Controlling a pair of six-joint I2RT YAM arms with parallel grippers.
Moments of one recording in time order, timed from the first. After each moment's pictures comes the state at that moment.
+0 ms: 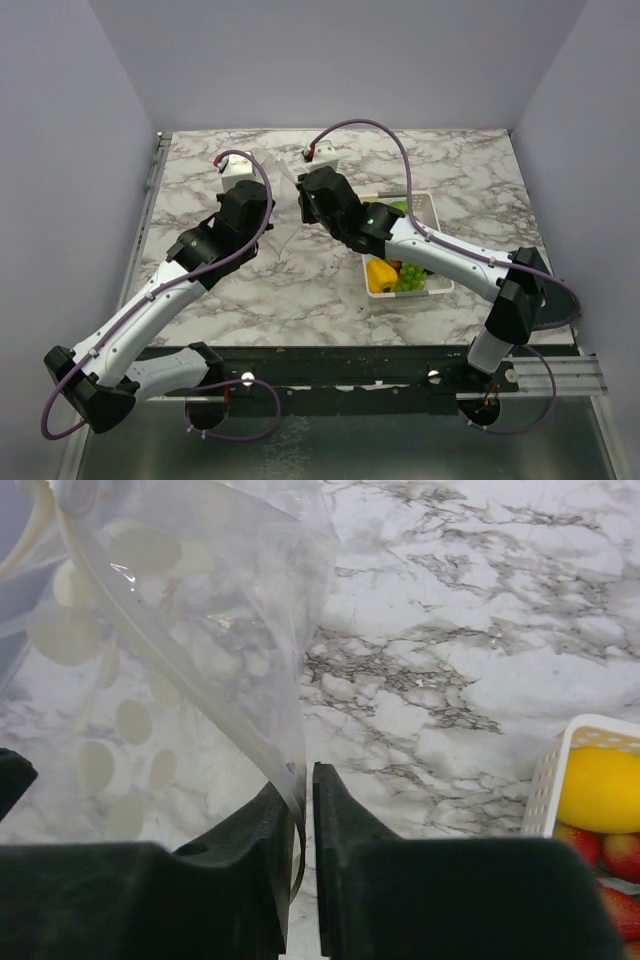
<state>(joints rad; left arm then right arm) -0.70 1.07 1.17 -0.64 -0.64 -0.48 1.00 1.71 1.56 -0.28 0.48 0.36</state>
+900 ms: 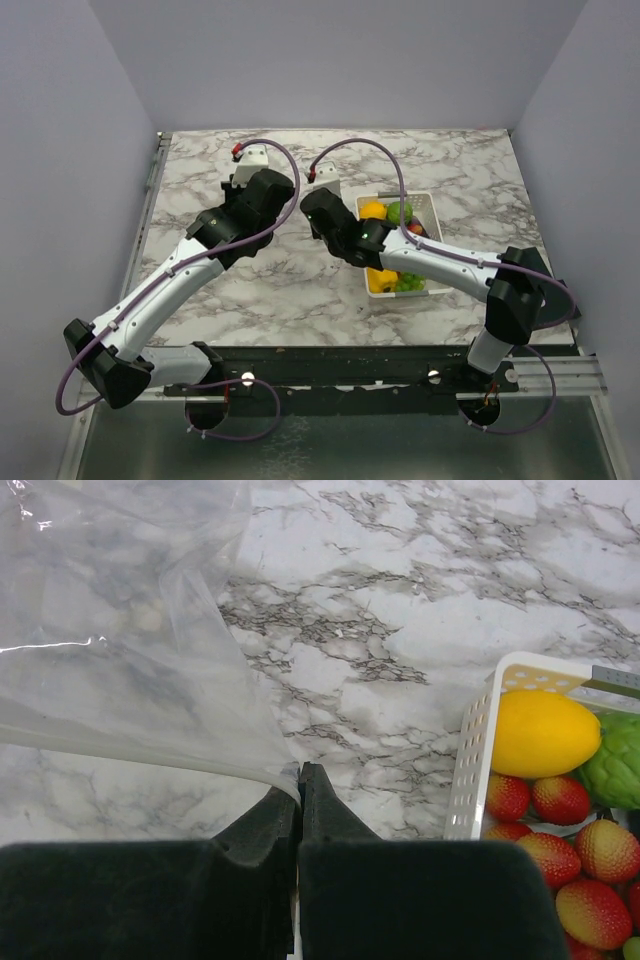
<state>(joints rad) -0.70 1.22 1.31 -0.81 -0.90 -0.35 1.00 1.71 1.40 -0.26 0.64 0.33</state>
